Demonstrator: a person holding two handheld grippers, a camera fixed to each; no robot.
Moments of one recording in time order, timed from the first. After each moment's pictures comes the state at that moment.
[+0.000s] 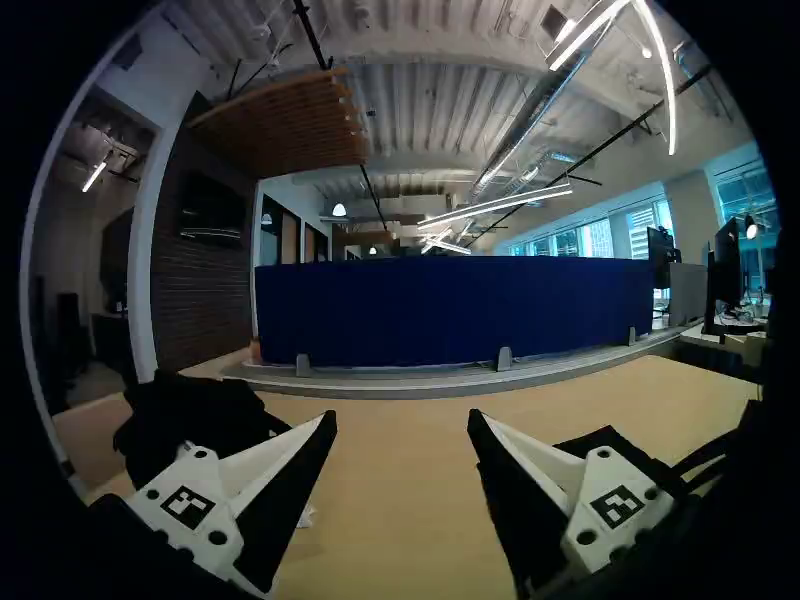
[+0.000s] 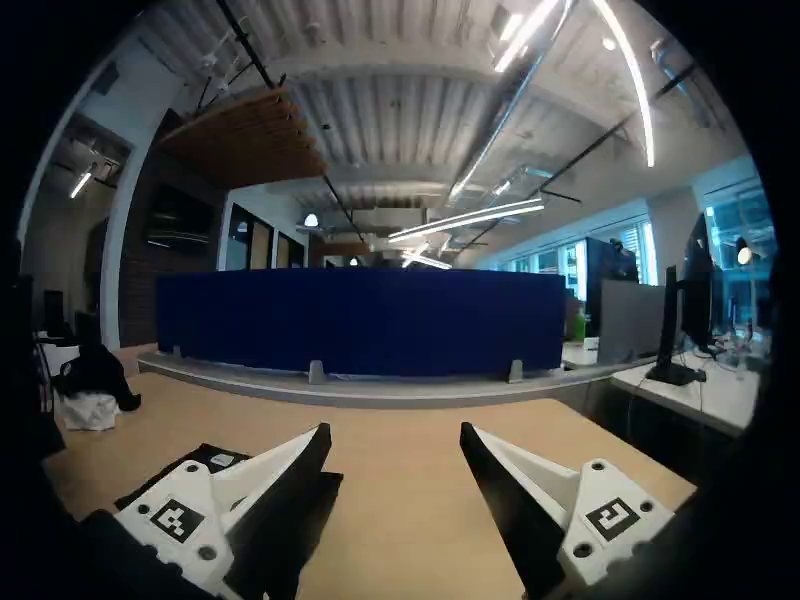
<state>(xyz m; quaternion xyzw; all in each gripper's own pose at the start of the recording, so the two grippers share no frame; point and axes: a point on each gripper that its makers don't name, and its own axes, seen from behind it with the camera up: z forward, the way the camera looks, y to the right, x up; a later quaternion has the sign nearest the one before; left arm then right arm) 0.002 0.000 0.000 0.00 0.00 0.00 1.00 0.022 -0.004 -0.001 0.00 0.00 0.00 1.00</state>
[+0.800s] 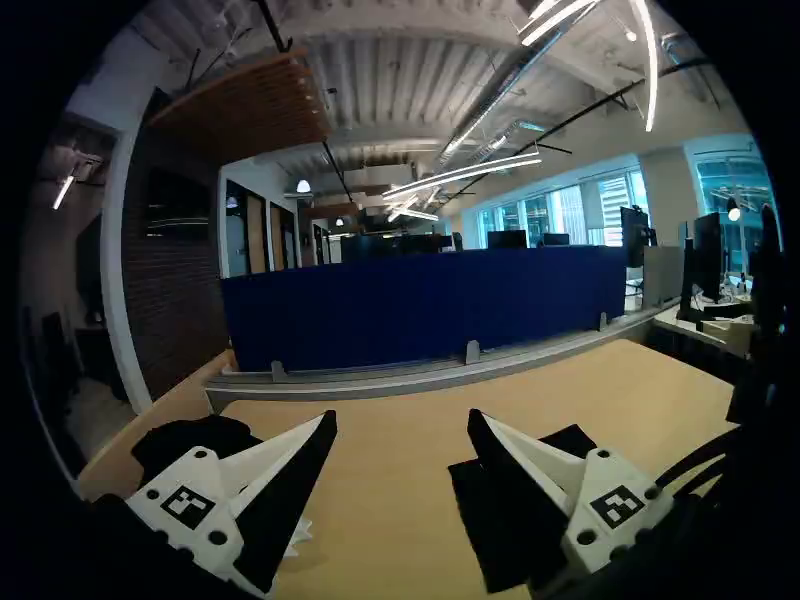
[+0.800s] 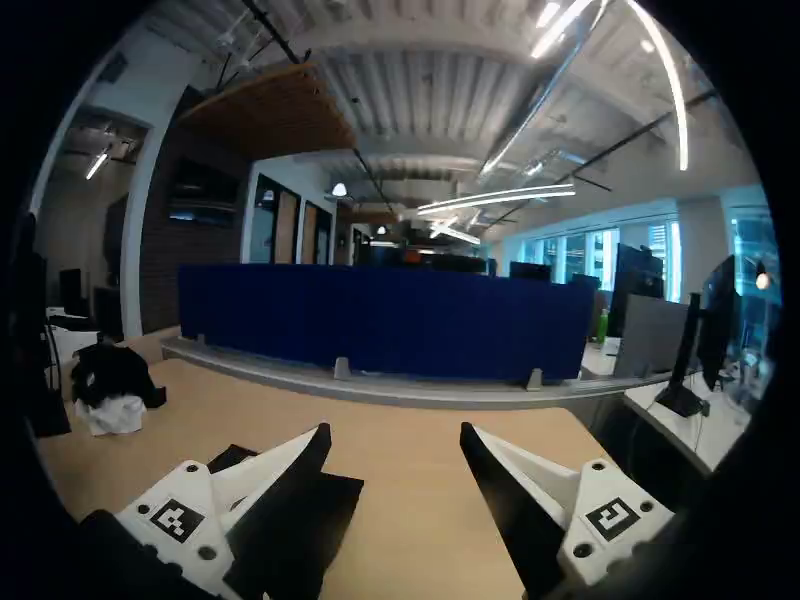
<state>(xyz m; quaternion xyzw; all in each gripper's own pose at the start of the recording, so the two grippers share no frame) 0.053 0.034 0.000 -0.06 -0.06 0.03 1.00 0.077 -0.028 0.000 0.06 -0.07 -0.03 1.00</state>
